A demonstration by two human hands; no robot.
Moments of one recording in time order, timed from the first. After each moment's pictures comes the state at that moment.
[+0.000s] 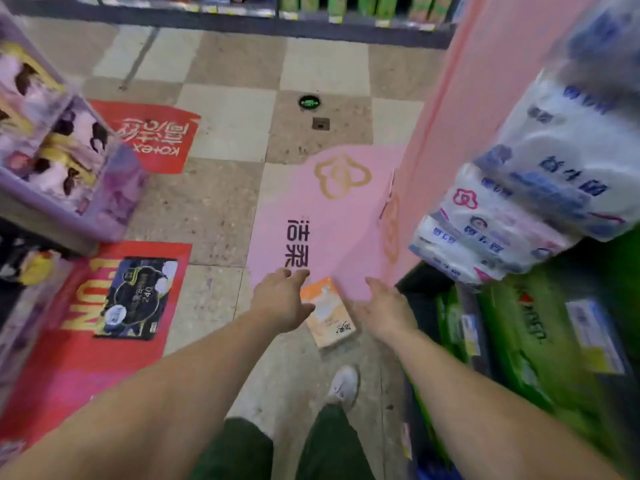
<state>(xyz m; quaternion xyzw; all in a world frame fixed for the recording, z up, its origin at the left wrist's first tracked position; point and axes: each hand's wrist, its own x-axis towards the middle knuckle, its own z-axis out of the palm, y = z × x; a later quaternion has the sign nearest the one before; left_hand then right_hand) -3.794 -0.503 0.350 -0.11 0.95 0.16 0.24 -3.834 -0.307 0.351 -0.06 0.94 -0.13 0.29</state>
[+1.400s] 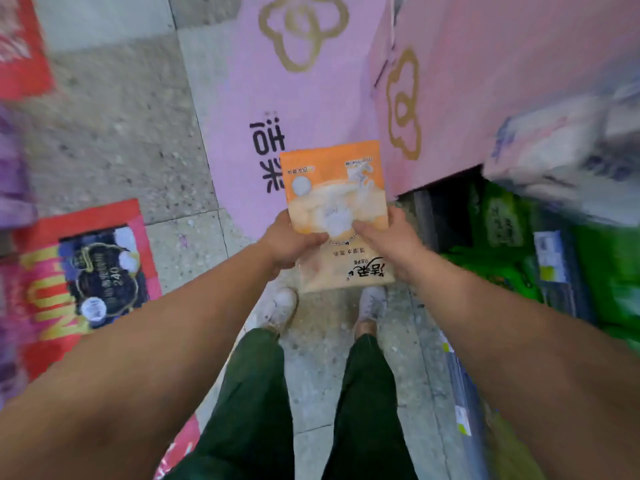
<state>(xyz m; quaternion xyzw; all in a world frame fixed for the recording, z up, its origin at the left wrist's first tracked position) -3.928 -0.563 0.209 -0.32 0.66 0.54 0.42 -3.928 -0.376 0.197 0.34 0.74 -0.49 0.33</state>
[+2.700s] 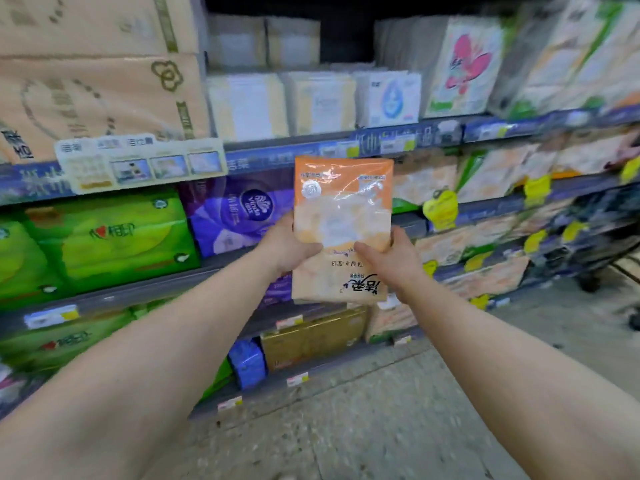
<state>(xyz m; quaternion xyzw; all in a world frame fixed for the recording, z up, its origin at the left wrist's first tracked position) -3.408 -0.227 0.663 0.62 0.58 0.34 0.41 -3.222 -0.256 0.640 0.70 0.49 -0.30 -0.42</state>
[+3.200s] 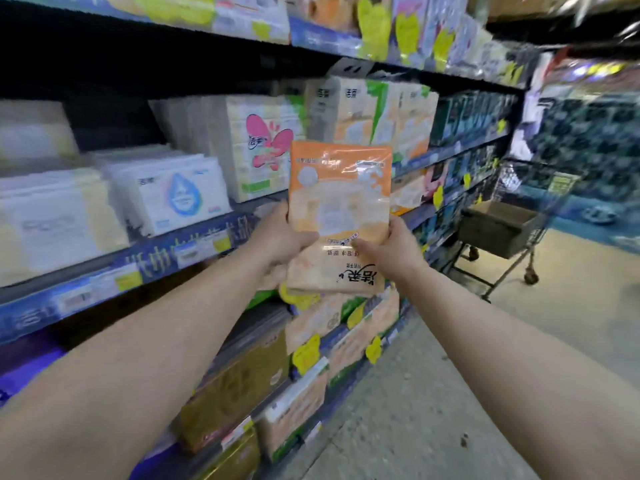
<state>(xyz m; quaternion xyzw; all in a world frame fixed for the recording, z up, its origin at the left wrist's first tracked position) -3.081 -0.043 0.746 0.75 0.37 0.33 0.44 -2.927 -0.160 0.729 0.74 0.39 -0.13 -0.53</state>
